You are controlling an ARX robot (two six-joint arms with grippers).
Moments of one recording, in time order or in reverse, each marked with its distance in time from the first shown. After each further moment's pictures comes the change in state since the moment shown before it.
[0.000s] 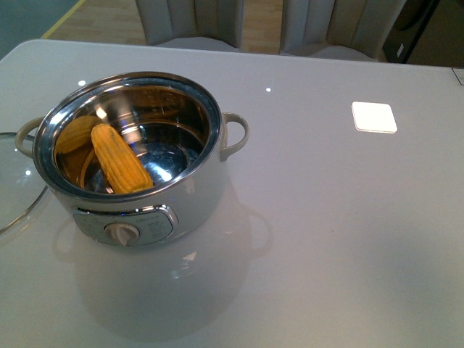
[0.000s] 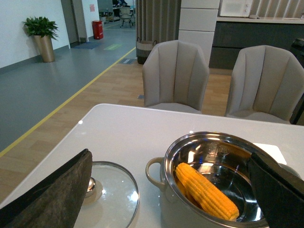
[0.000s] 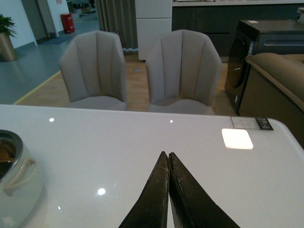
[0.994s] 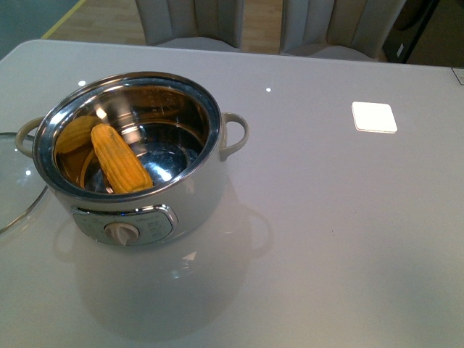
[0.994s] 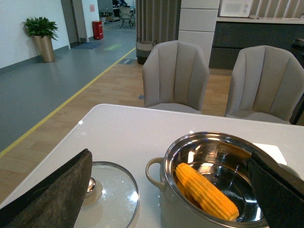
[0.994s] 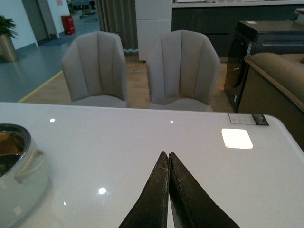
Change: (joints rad) left arm 0.000 0.000 0.000 0.000 0.000 0.000; right arm -0.001 -0.457 0.000 -0.459 0.001 0.000
